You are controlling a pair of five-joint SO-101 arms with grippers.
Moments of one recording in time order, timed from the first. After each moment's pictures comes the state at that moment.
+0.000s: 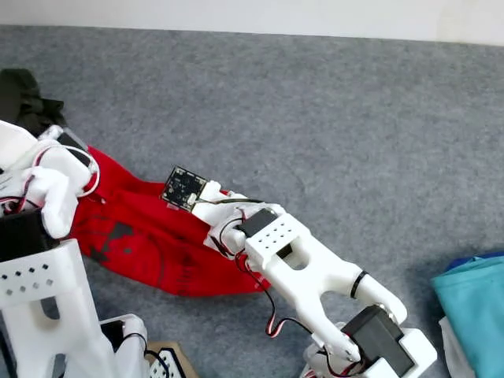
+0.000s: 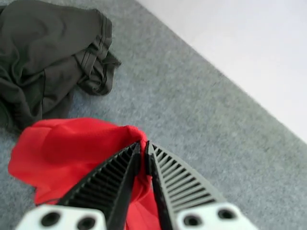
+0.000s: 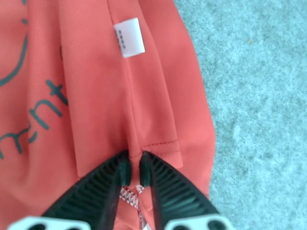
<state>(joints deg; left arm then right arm) -21.9 -46.5 23.6 66.5 29.3 -43.5 -10.3 42.9 33.2 29.0</state>
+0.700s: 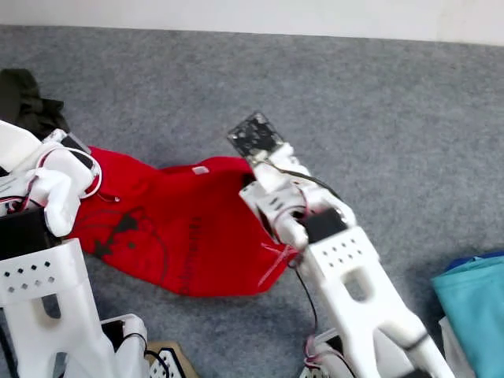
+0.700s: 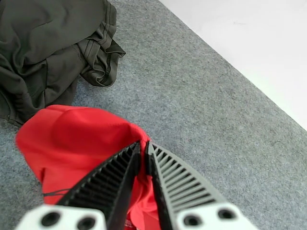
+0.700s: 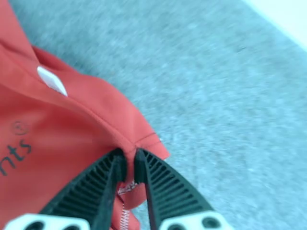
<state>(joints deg) -21.9 -46.5 24.9 66.4 29.3 -28.3 -38.2 46.5 36.4 18.3</state>
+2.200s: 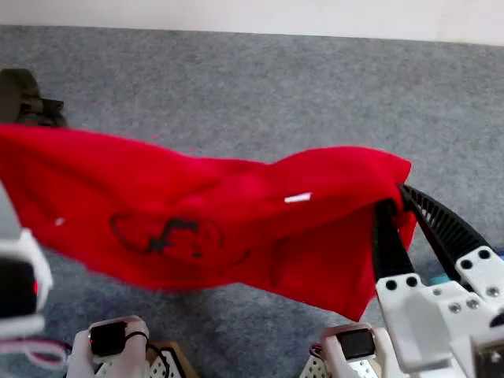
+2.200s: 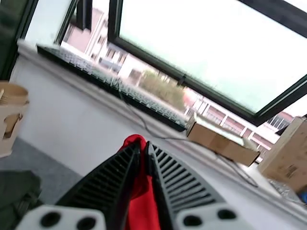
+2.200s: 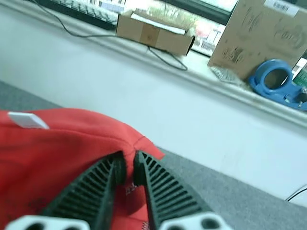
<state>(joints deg) -19.3 -49.4 -36.4 87.0 29.3 -14.1 -51.6 -33.3 99.5 18.2</state>
